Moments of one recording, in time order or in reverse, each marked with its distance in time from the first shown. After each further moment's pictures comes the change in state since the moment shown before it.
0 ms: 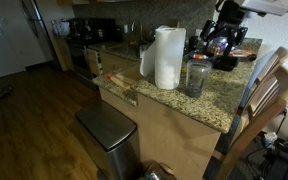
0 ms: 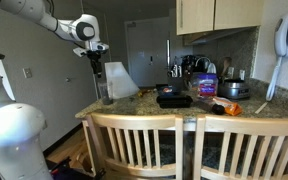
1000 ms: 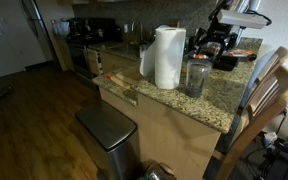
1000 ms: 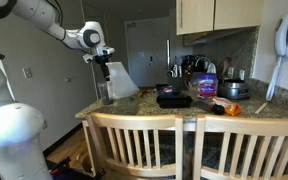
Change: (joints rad) arm -0.028 0.083 0.004 -0.009 -0.127 0.162 0.173
